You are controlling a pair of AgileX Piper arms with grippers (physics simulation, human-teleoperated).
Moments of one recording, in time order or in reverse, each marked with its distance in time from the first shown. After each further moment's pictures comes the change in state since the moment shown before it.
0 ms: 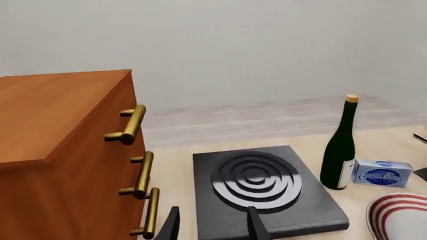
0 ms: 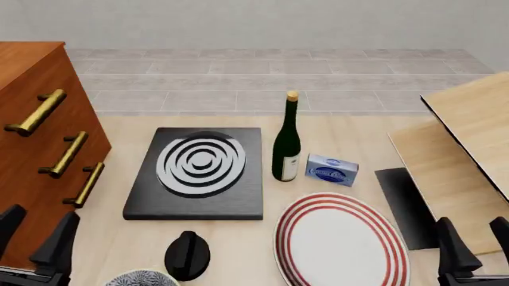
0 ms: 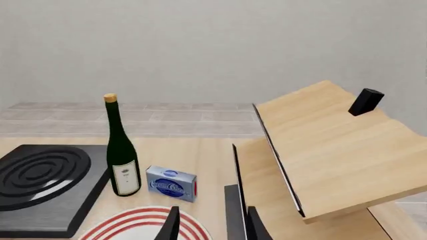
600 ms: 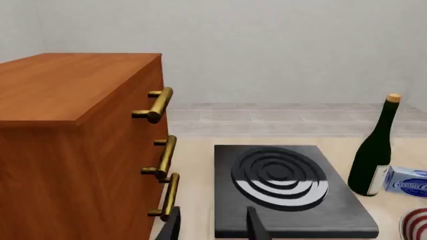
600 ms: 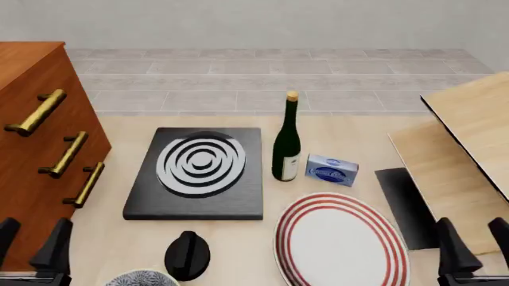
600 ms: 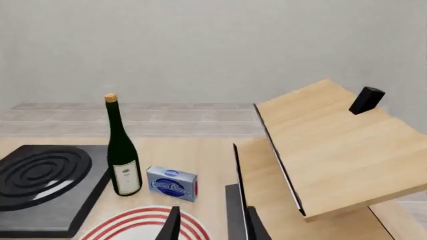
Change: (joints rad) left arm 0.122 -0.047 0.091 -0.038 -0.034; right arm 0.001 -0.005 0.005 0.001 0.006
